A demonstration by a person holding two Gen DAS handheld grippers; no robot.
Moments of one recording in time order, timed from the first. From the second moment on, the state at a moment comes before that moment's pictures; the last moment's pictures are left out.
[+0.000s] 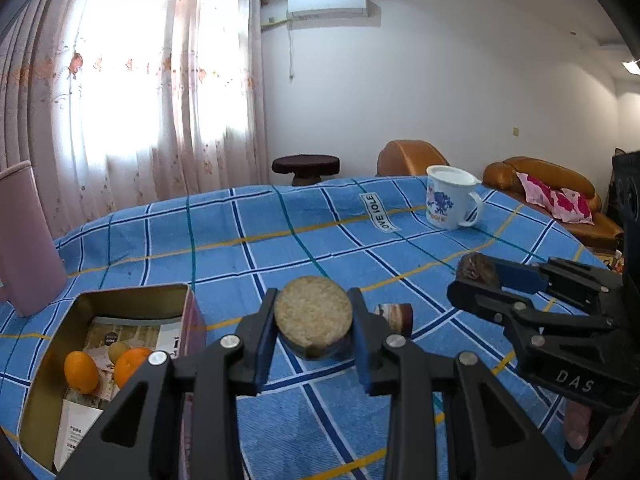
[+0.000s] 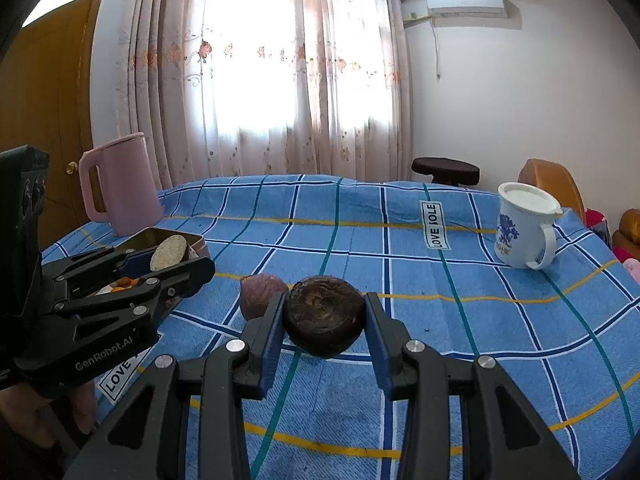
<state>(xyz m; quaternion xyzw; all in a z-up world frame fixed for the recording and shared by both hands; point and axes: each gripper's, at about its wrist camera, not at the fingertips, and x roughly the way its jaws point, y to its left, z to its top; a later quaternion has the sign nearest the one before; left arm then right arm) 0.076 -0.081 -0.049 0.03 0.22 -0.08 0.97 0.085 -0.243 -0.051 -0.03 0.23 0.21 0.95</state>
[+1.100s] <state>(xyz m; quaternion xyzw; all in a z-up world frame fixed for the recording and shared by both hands) 0.049 0.019 -0.030 -0.04 0.23 0.00 0.97 0.089 -0.152 -0.022 -0.07 0.23 0.32 0.92</state>
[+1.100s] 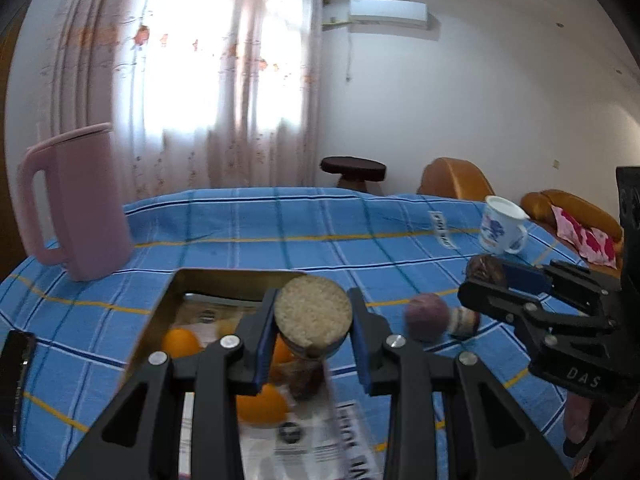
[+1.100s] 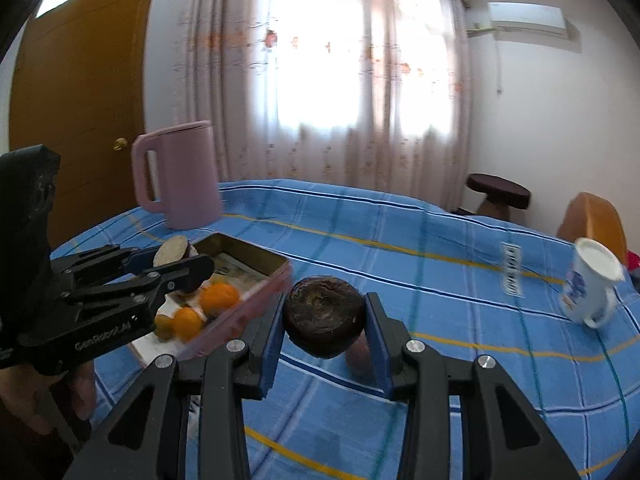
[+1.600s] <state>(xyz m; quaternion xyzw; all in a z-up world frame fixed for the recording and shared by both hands) 0.038 0.077 -0.052 -0.06 0.27 0.04 0.96 0.080 -0.074 -0.031 -0.11 0.25 0.39 0.88</state>
